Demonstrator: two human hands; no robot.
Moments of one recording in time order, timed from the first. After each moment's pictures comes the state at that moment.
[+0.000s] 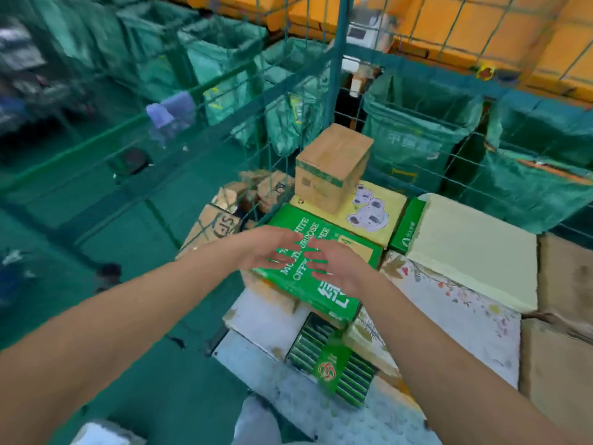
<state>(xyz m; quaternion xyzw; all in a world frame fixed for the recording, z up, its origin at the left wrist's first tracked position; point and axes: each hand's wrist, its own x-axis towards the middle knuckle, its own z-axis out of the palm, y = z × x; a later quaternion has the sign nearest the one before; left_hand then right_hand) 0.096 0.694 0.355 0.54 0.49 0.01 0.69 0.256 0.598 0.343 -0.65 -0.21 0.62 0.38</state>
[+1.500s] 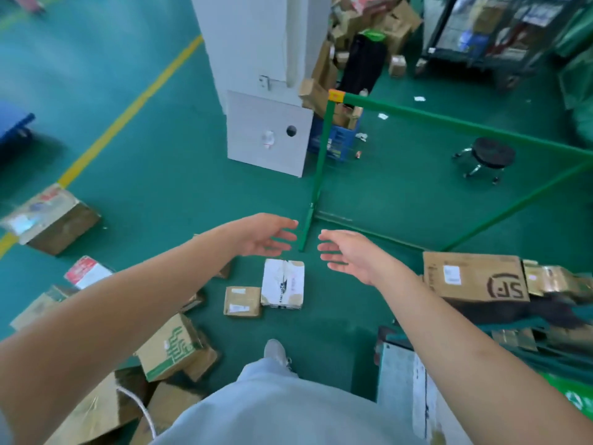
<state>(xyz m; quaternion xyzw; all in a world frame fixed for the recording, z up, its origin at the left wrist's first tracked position) -0.578 0.405 0.317 0.04 0.72 0.39 0.56 -0.418 0.550 0.310 -0.44 -0.58 0.68 -0.12</state>
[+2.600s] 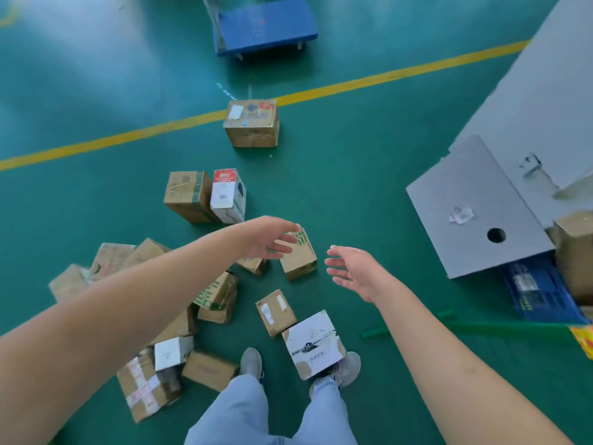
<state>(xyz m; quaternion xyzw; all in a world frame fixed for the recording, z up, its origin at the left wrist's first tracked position) -0.848 0.364 0.265 -0.38 0.66 0.56 0.33 -0.866 0.581 0.230 -0.18 -0.66 0.55 -0.47</state>
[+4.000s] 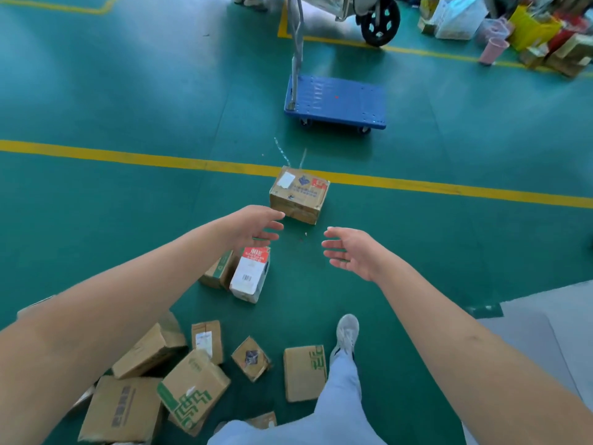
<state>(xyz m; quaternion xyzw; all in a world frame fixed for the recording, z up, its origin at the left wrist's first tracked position) -1.090 -0.041 0.310 -0.42 0.61 0.65 0.14 -1.205 0.167 0.308 -0.02 -0.73 0.47 -0.49</state>
